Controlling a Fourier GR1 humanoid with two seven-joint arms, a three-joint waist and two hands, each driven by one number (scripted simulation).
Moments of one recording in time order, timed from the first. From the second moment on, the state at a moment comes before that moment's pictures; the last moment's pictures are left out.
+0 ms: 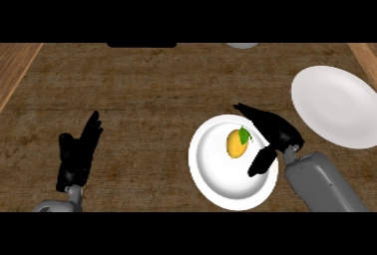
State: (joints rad) left arm -0.04 0.22 -0.13 -1.46 0.05 0.26 0.21; right arm -0.39 -0.30 0.35 -1.36 0.51 0.34 0.34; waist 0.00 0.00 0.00
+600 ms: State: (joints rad) left arm -0.02 0.18 -0.09 -1.47 0.00 0.21 0.21; right arm -0.40 -0.20 0.28 -1.23 0.65 0.36 0.25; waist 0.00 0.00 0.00
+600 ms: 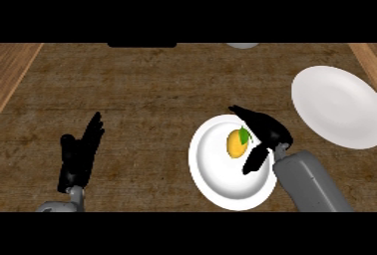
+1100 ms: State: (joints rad) left arm -0.02 0.16 -0.06 -1.46 -0.02 0.18 0.20; right arm -0.40 -0.19 0.27 -1.18 0.78 0.28 0.11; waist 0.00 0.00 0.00
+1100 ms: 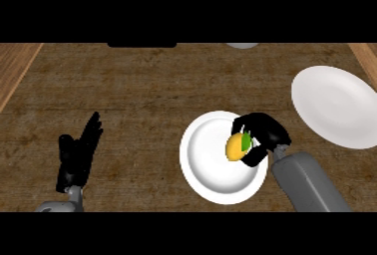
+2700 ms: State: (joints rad) left arm -0.01 0.14 -0.03 -1.50 -0.05 0.15 0.23; right arm -0.51 -0.42 -0.19 -1.28 0.81 -0.10 0.14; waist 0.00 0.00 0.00
